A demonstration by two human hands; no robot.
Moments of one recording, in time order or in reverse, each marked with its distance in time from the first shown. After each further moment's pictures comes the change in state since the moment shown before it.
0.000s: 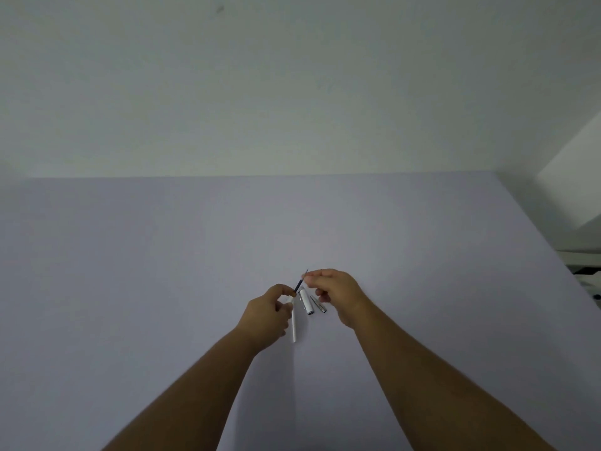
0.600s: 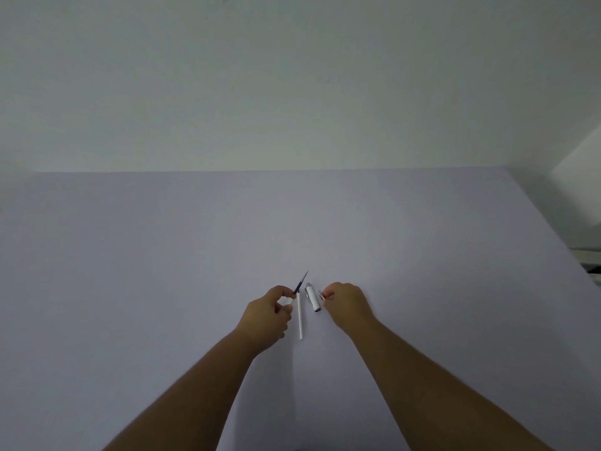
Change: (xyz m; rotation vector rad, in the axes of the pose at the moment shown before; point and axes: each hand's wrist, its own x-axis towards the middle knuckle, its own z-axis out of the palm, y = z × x) left_hand 0.000 -0.014 -0.005 -0.026 -0.008 -0.024; right_hand 0.014 0.035 0.006 -0.867 0.177 -0.076
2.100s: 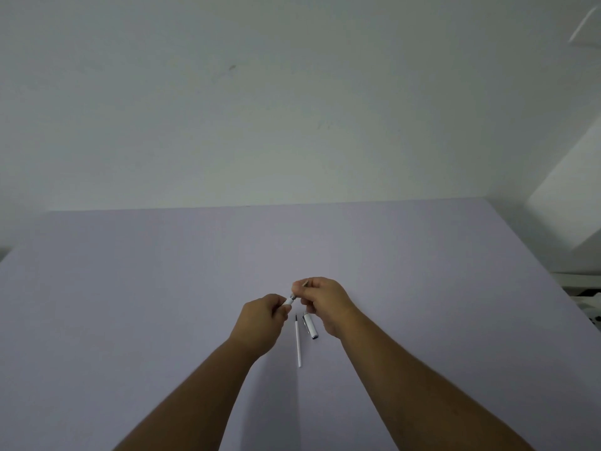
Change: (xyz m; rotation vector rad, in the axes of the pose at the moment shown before) left_hand -0.012 0.045 -0.024 0.217 0.156 0.188; right_hand -0.019 -0.066 -0.051 0.992 -0.185 0.005
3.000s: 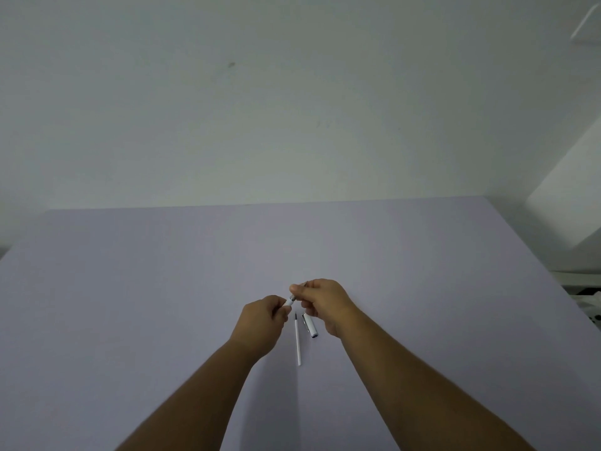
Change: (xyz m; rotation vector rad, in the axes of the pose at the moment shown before) left_hand 0.000 -0.004 0.004 0.008 -0.010 -0.009; right_hand 0.005 0.006 -0.002 -0.026 0.002 0.037
